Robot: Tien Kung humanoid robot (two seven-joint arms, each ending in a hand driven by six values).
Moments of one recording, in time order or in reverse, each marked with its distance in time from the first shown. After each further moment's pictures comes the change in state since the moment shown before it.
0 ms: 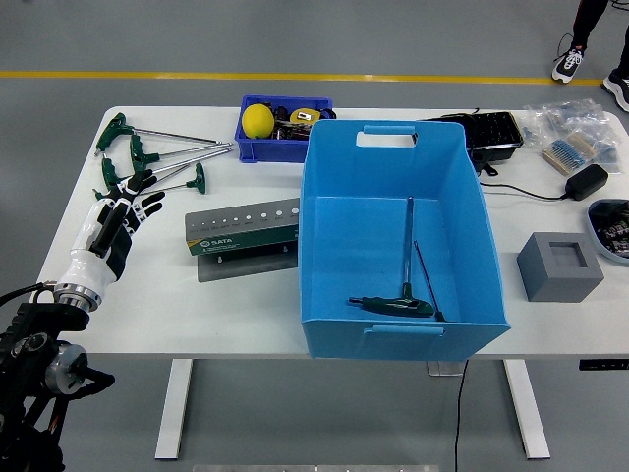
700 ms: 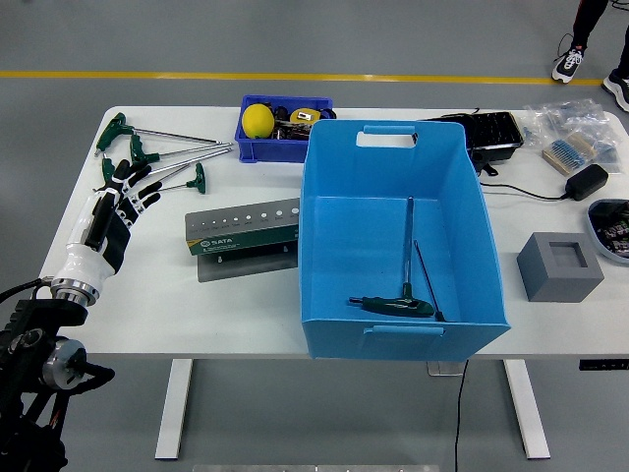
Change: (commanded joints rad) left arm -0.006 -0.010 -0.033 0.002 -0.014 0.020 -0.015; right arm 0.006 -0.001 0.001 0.001 -0.001 -0.001 -0.002
